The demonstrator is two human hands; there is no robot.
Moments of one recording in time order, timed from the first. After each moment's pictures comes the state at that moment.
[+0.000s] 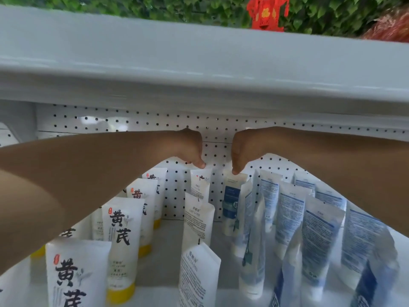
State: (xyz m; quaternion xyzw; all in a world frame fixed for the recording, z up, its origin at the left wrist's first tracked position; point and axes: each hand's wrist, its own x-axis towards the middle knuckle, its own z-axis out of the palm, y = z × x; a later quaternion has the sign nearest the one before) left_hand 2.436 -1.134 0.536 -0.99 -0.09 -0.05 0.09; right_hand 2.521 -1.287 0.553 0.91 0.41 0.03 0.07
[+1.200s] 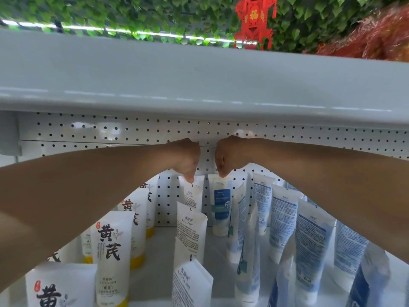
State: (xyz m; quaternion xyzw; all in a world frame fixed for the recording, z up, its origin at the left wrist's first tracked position) left_hand 2.446 -1.144 0.527 -0.99 -0.07 -0.03 0.12; right_hand 2.525 -1.272 0.542 0.88 0.45 0.09 0.09
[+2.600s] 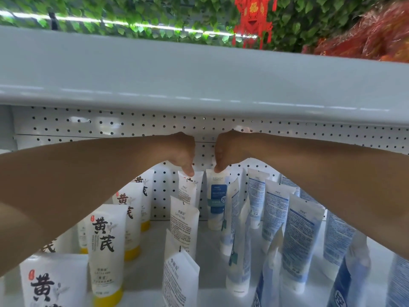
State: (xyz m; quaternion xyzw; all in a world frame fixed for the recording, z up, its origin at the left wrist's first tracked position) left_hand 2.436 -1.154 0.534 -0.99 -0.10 -0.03 0.09; right_hand 2.512 -1.287 0.547 0.90 0.43 0.07 0.06
